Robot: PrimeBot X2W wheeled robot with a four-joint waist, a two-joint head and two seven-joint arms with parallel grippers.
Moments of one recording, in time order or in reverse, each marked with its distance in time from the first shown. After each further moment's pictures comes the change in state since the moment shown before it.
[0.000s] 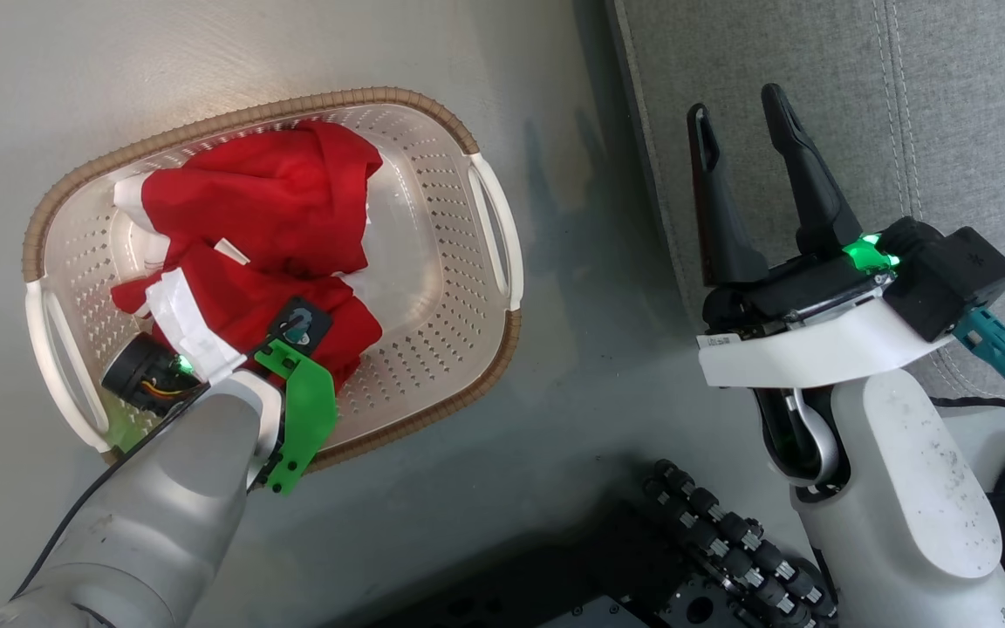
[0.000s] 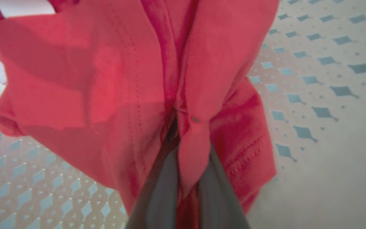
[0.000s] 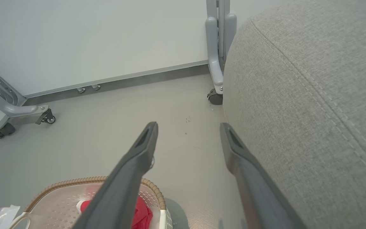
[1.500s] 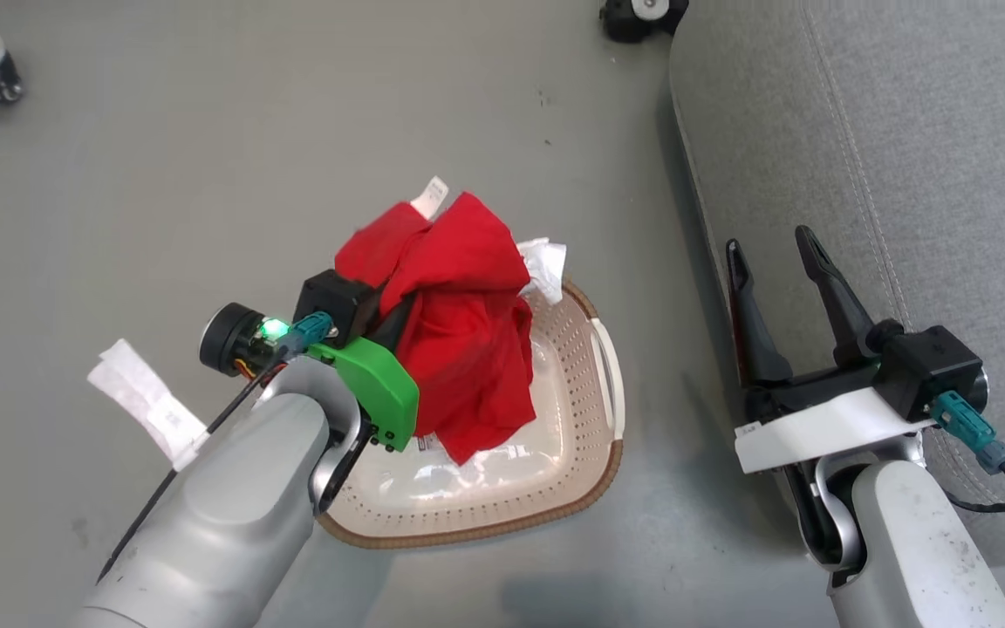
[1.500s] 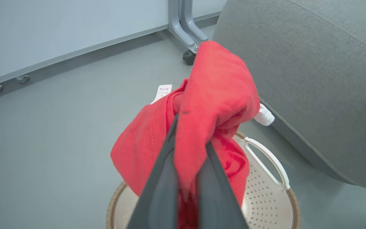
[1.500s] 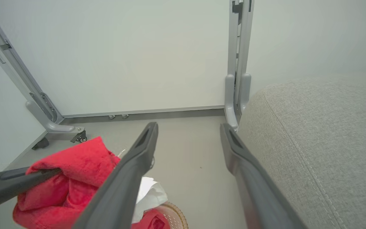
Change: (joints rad) left arm 0.133 0.026 0.203 -0.440 -0.102 0.068 -0.472; right arm 0.189 0.001 -0.113 0.083 -0.164 0.000 0.033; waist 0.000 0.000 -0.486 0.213
